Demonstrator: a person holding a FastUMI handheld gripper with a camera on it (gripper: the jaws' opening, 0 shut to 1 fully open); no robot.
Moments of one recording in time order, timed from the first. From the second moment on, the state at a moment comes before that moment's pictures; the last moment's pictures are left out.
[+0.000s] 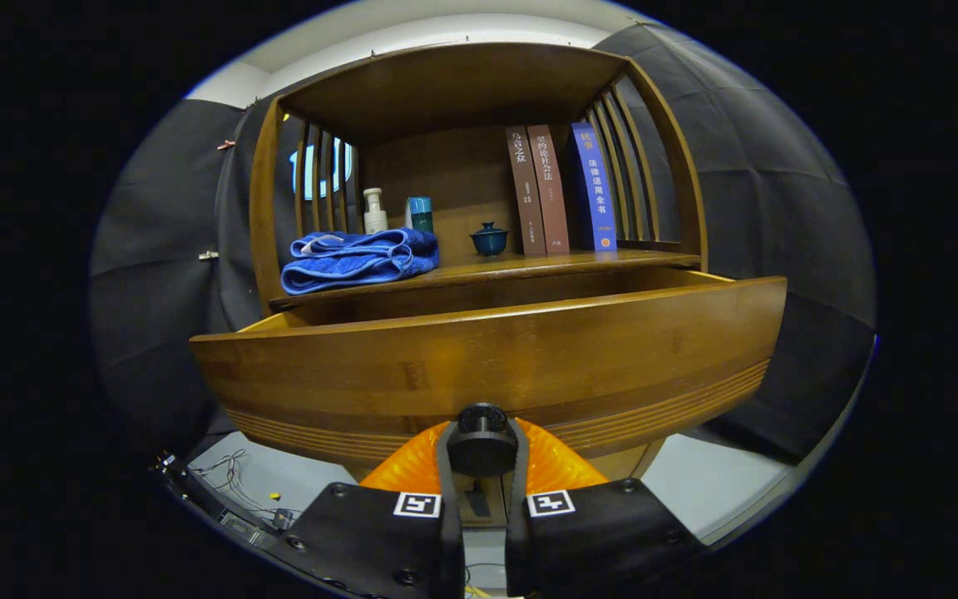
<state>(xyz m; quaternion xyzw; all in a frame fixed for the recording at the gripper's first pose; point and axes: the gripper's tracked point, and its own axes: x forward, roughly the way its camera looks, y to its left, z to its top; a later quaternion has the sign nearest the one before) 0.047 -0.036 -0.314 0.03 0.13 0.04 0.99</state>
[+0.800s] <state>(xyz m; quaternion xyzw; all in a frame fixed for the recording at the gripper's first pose) -0.011 -0.058 -0.332 0.04 0.19 0.02 0.98</state>
